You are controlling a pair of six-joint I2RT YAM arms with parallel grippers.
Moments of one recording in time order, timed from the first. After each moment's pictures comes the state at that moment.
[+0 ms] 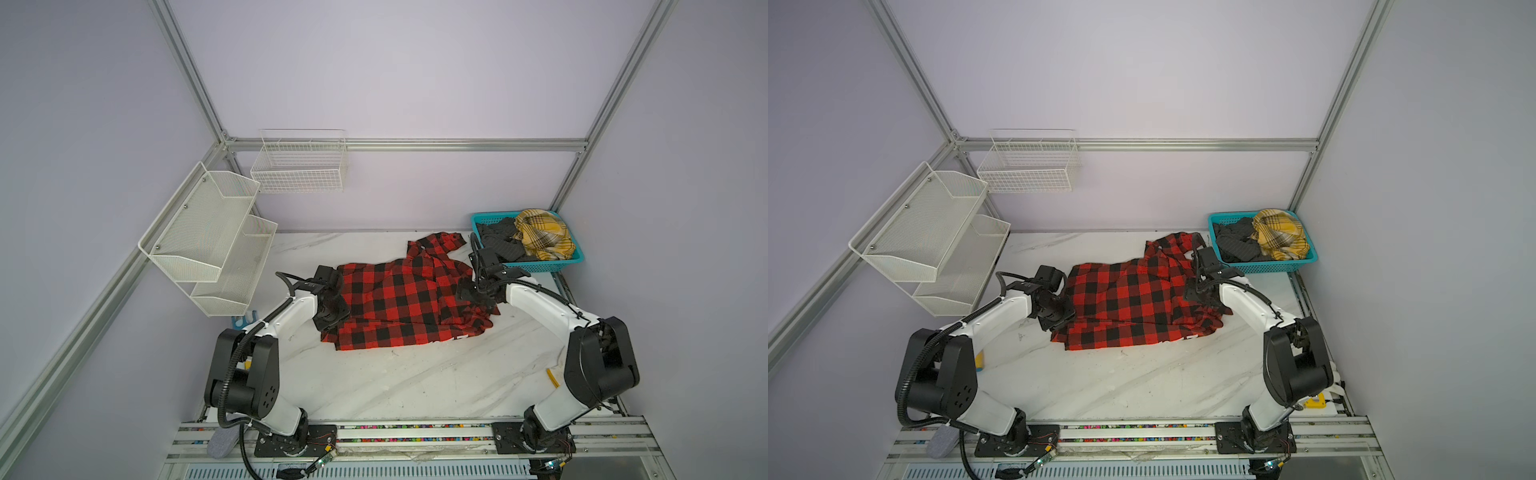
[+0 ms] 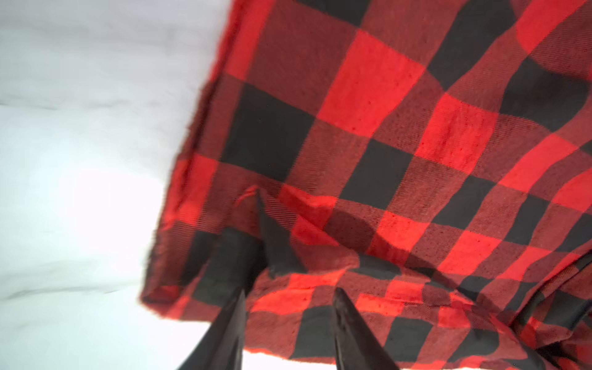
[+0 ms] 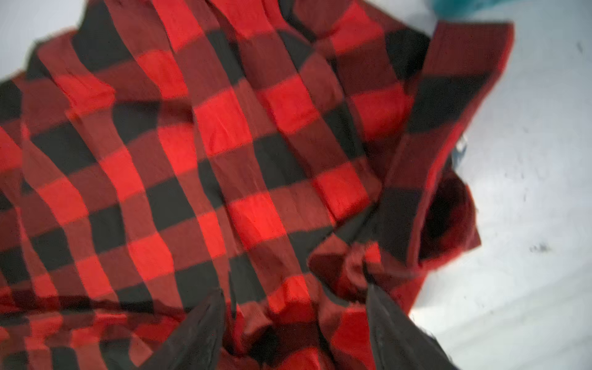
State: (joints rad) left arm -0.19 1.52 1.02 -0.76 0.06 -0.72; right arm 0.34 1.67 1.25 -0.63 0.04 0.51
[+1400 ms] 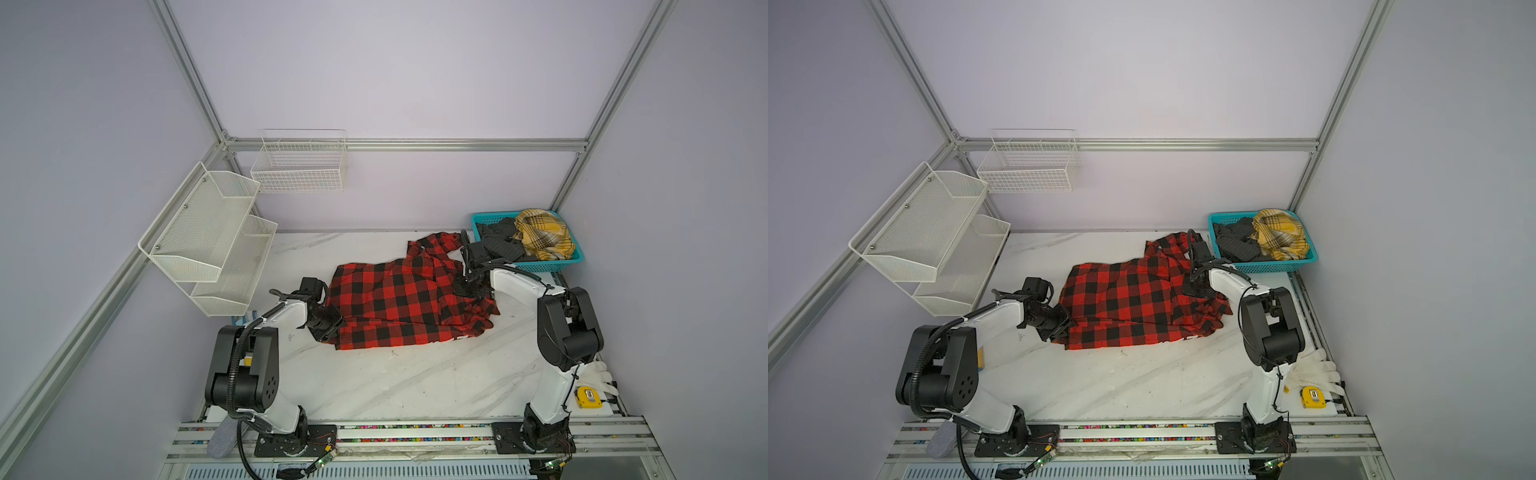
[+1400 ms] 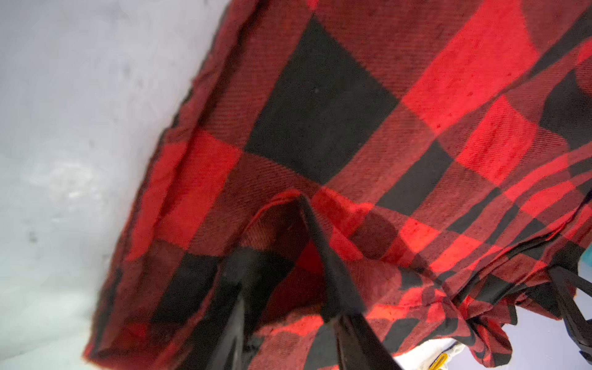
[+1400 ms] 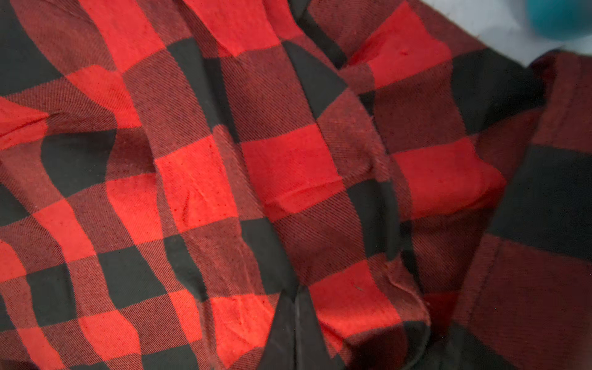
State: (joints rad) left arm -0.06 1.58 0.88 -0.57 0.34 -0.77; right arm 0.32 1.88 1.34 -0.59 -0.01 0.45
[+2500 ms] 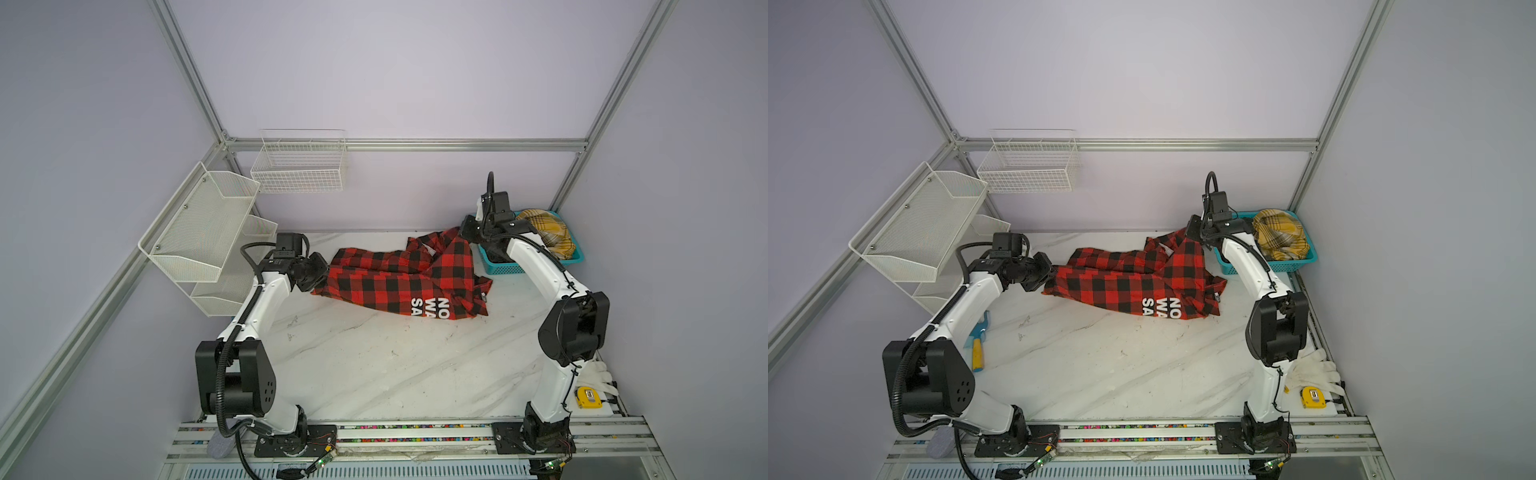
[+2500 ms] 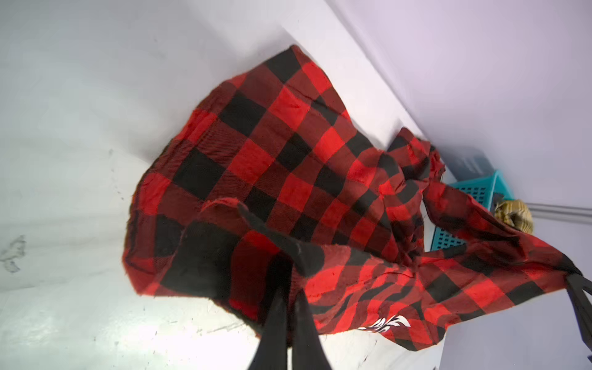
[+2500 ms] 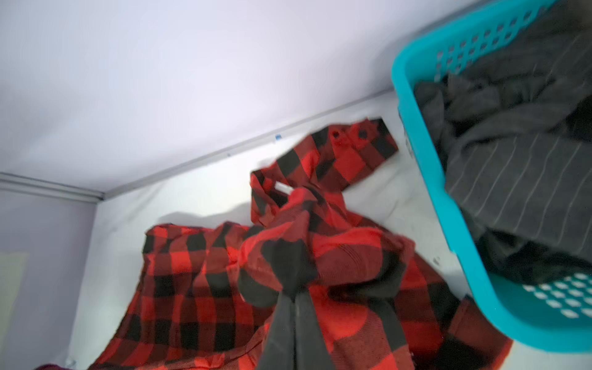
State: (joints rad) left arm 0.05 1.52 1.30 -0.65 0.27 -0.69; right arm 0.24 1.93 1.91 -0.62 -0.10 0.54
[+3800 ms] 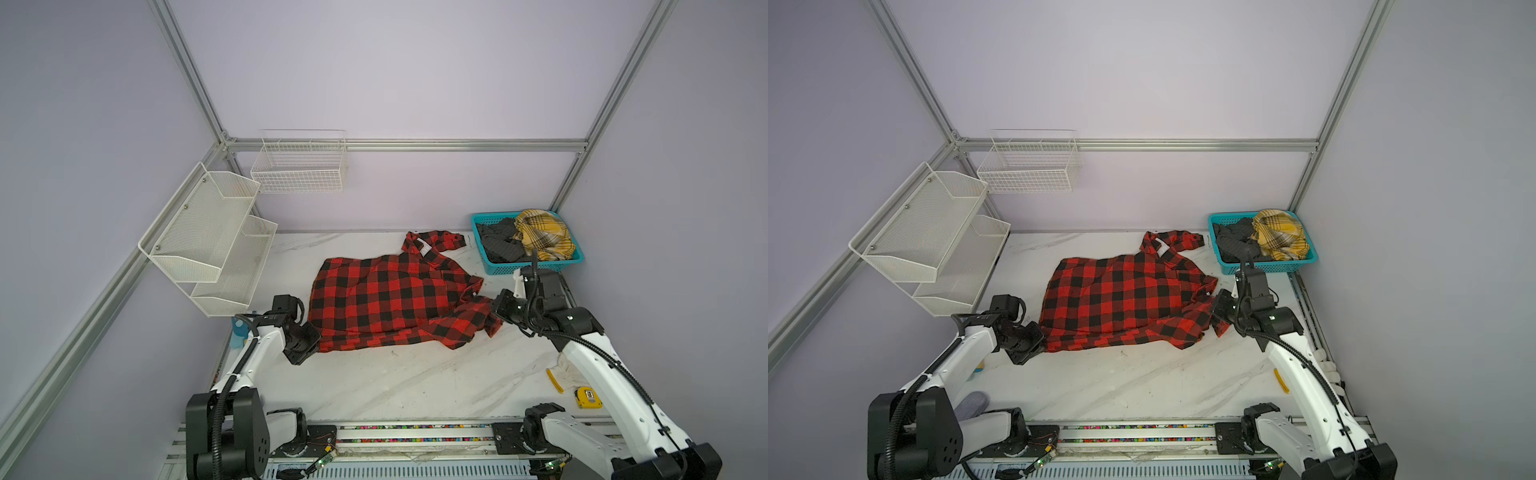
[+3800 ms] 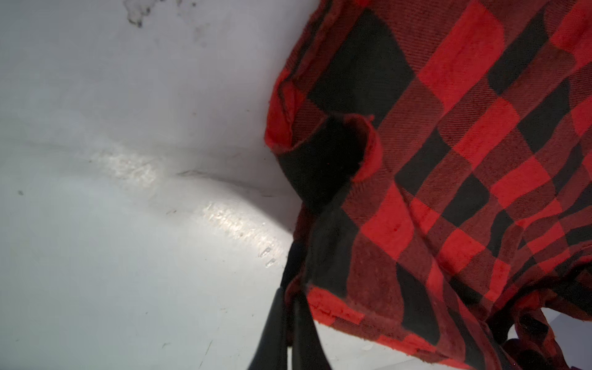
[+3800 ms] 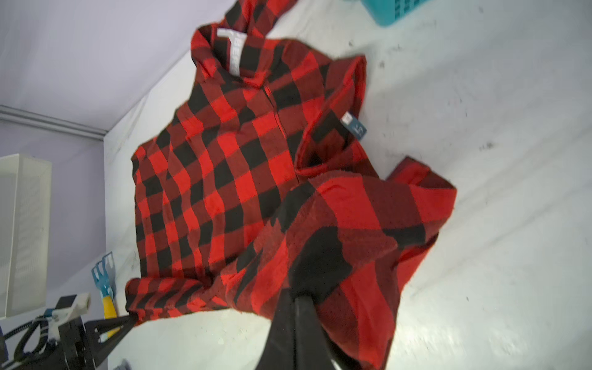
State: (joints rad) left arm 0.10 1.23 0.74 -0.83 0.24 -0.70; right arm 0.23 1.08 1.01 -0.71 -0.13 0.67
